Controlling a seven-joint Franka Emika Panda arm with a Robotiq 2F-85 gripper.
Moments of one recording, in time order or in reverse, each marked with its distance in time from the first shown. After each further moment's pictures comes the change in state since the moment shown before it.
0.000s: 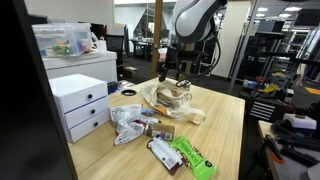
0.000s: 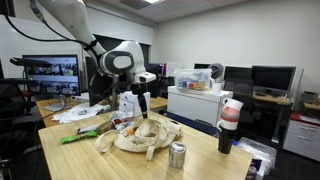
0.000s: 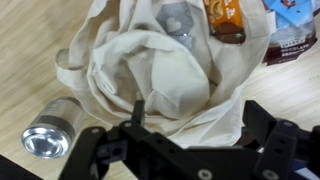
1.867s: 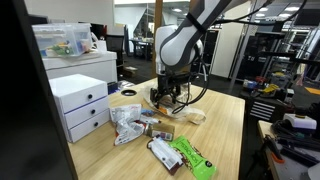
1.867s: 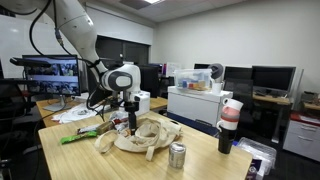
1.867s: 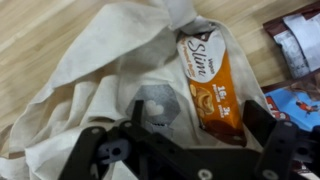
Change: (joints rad) arm 0.038 0.213 0.064 0.085 -0.004 -0.112 0.039
